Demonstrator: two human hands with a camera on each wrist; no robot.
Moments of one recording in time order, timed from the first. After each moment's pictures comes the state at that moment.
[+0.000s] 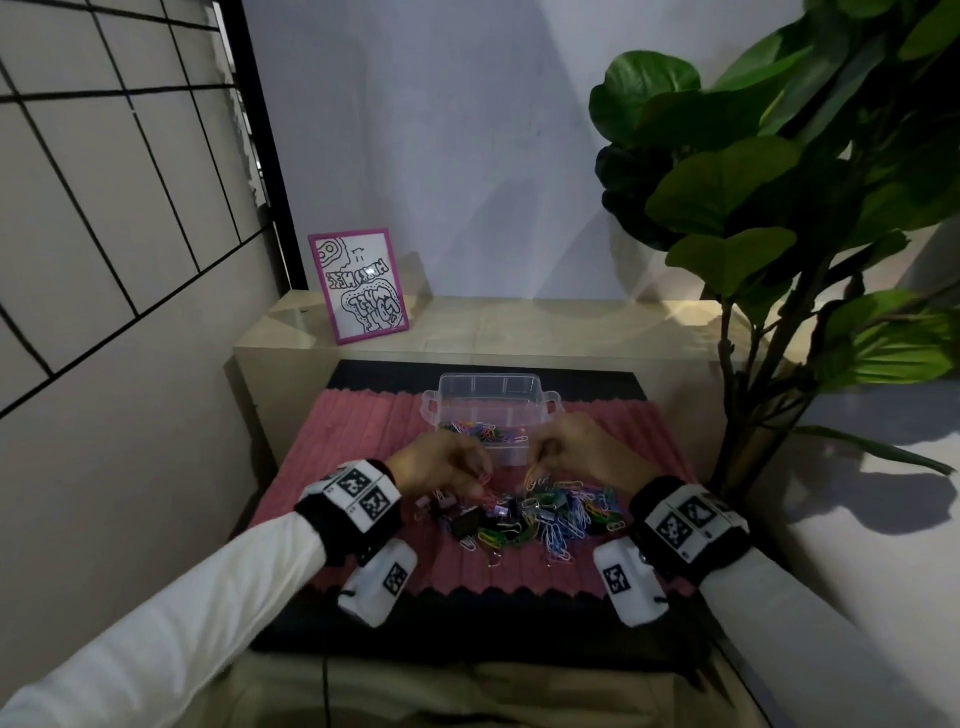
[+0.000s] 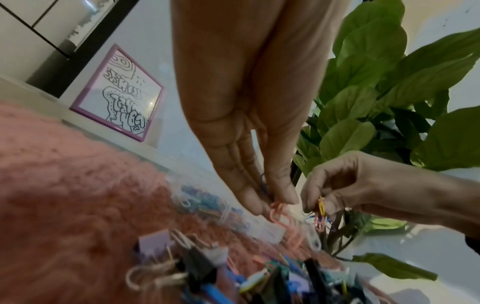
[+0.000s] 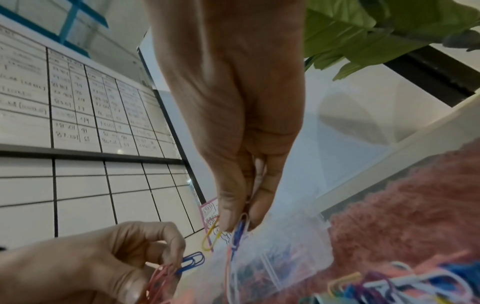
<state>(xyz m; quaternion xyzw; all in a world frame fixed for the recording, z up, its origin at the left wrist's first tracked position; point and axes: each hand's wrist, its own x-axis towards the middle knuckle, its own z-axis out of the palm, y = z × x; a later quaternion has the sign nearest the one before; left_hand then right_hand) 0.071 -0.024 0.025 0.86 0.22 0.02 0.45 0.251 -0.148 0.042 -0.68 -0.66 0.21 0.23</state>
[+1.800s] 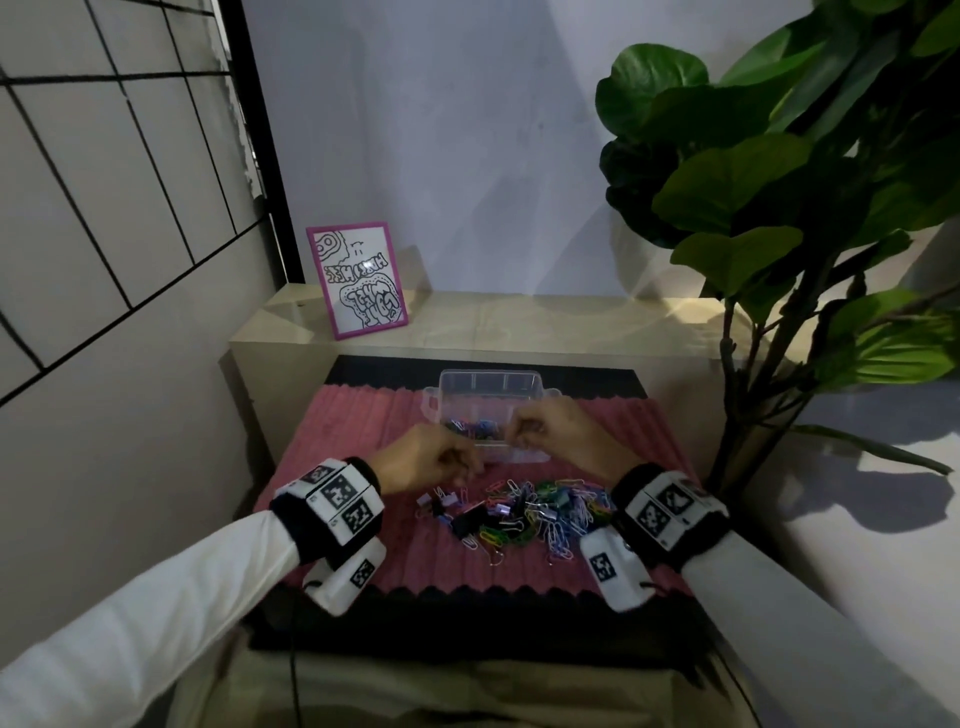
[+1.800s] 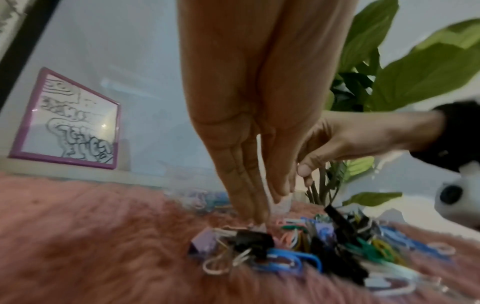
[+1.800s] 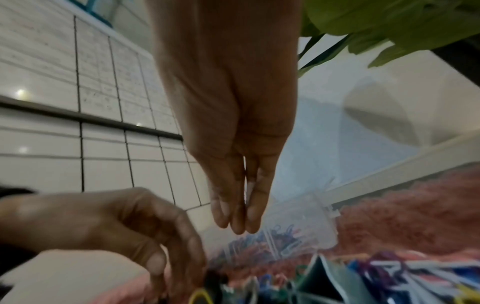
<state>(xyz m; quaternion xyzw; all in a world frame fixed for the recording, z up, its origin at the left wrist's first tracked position) 0.060 -0.010 0.024 0.94 0.18 0.02 0.30 0.243 -0.120 0.043 -0.69 -0.66 0.16 0.26</state>
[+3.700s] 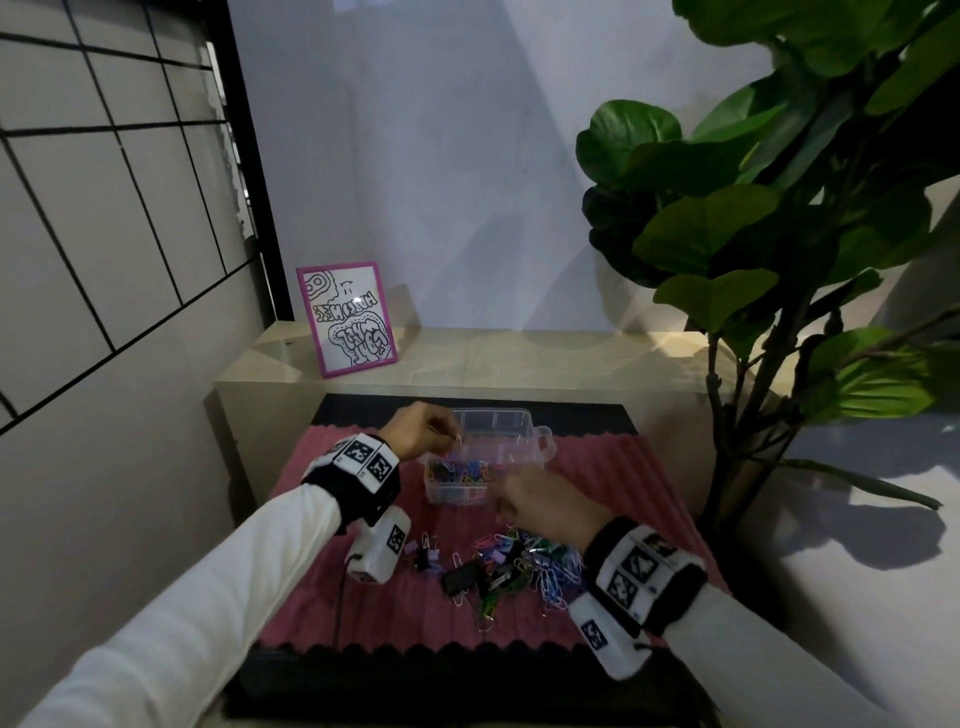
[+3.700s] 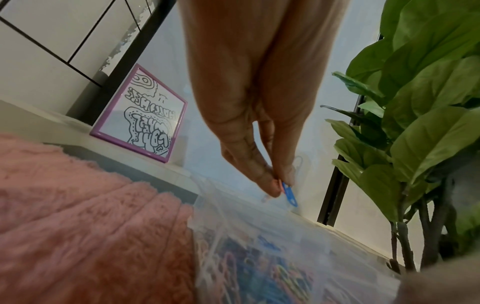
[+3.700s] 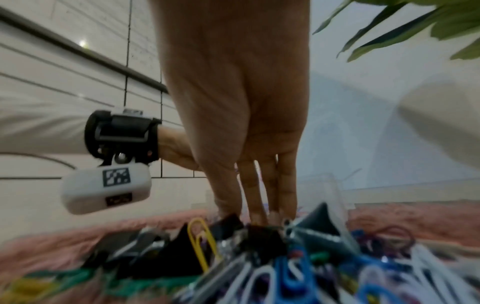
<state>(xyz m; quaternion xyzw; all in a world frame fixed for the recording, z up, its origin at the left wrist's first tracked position) 0.103 0.046 0.044 0.86 0.28 0.12 0.40 0.221 -0.126 0.033 -0.70 -0.70 0.11 0.05</state>
